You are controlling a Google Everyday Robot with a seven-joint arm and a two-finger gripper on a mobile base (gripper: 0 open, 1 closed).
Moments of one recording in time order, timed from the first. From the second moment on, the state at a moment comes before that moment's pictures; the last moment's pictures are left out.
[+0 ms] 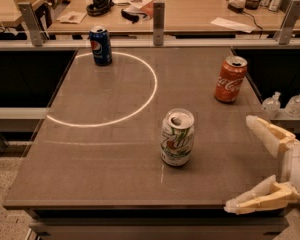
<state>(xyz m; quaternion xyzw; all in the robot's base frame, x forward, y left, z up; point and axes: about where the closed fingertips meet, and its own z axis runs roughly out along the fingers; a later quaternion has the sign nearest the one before) 0.363 -0.165 0.889 -0.45 0.66 0.26 0.54</state>
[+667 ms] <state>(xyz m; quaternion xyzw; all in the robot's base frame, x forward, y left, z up) 0.386 -0.146 0.864 -0.43 0.66 0.29 0.53</state>
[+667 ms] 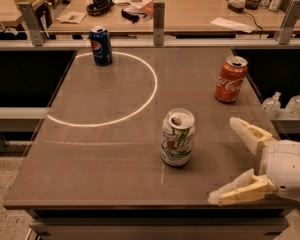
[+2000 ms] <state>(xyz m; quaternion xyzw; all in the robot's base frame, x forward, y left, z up) 0.423 -0.082 0.855 -0.45 0.62 0.37 0.53</state>
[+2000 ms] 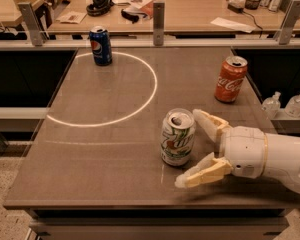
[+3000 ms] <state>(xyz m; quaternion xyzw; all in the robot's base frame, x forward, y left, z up) 0.440 -0.061 0.878 -0.46 0.61 0.38 0.53</state>
